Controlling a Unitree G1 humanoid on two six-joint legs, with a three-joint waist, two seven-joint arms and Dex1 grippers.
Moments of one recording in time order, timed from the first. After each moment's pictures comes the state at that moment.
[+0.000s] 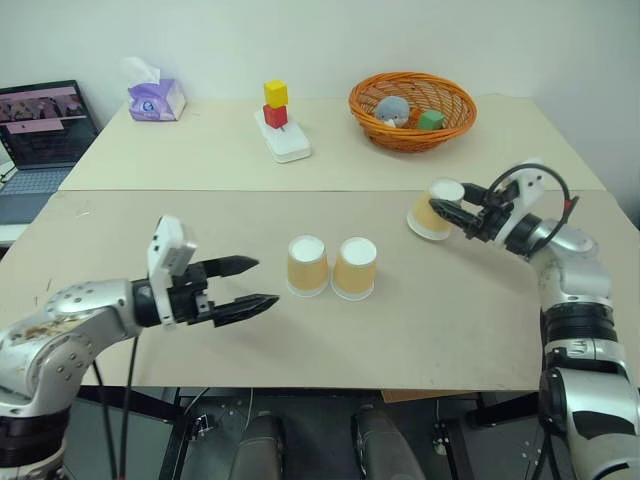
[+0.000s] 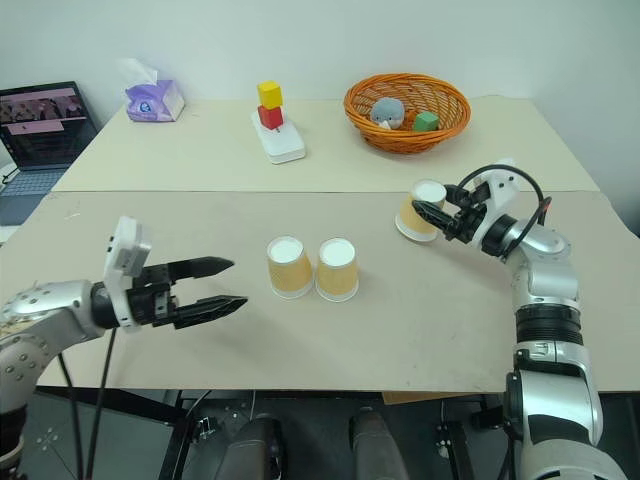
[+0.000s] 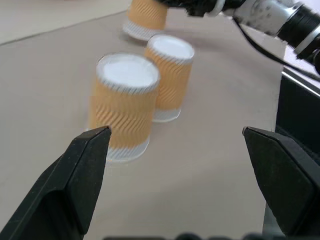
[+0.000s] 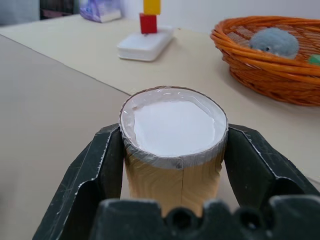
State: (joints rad) left arm -0.14 0.84 0.28 -0.45 -0.89 0.85 -0.88; right arm -0.77 -0.63 -0.17 0.49 0.39 0.23 0.97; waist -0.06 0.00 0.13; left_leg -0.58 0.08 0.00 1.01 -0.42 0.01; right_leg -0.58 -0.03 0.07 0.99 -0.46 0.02
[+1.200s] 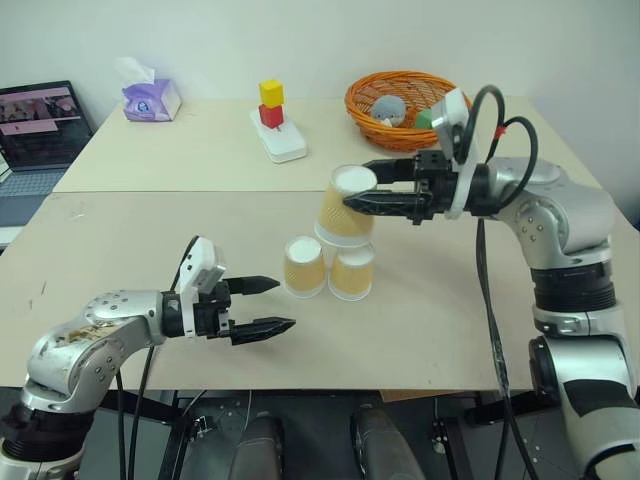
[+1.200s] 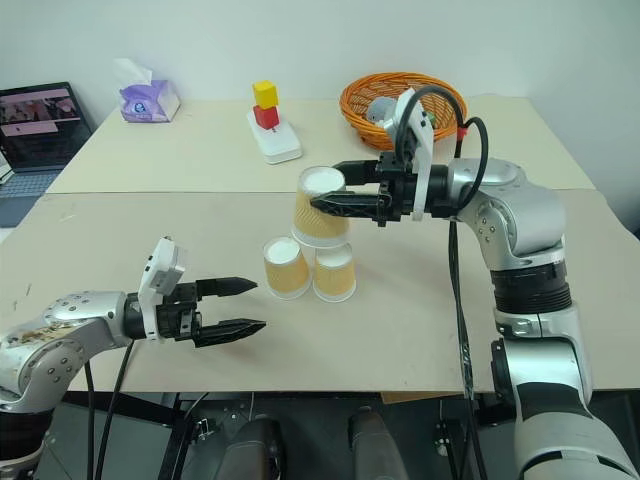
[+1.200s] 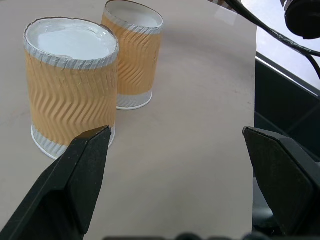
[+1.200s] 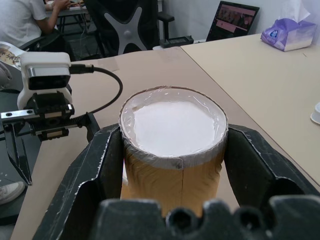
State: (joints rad) left arm -0.20 0.78 0.09 -0.43 -0.80 0.76 -0.95; right arm -0.97 -0.59 0.06 0.04 0.57 0.77 1.09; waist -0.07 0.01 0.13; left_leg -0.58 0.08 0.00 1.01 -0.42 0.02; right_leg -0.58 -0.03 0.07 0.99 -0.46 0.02
